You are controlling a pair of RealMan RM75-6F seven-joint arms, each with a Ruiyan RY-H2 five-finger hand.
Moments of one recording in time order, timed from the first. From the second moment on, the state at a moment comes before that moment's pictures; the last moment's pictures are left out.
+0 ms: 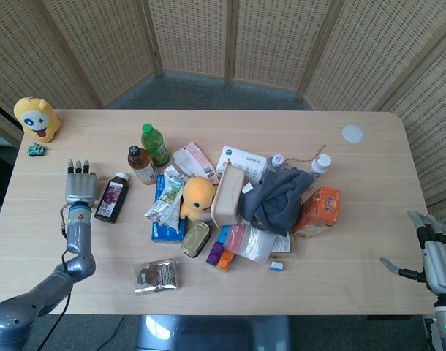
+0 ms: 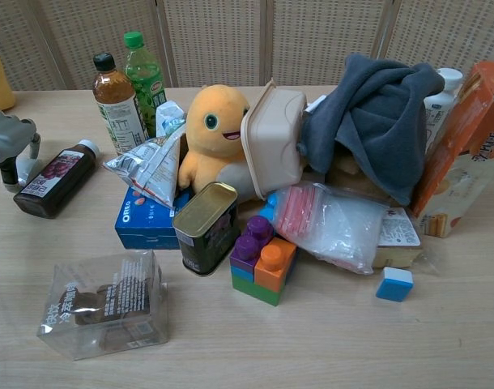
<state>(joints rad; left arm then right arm) -0.75 -1.91 -0.25 -0.53 0.75 0.80 0.80 0.07 -1.08 0.09 -1.65 -1.36 1.39 0.07</state>
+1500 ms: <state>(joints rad) -0.80 -1.30 -0.40 -1.69 0.75 1.33 1.18 0.06 -1.06 0.09 -1.68 -1.39 1.42 0.08</state>
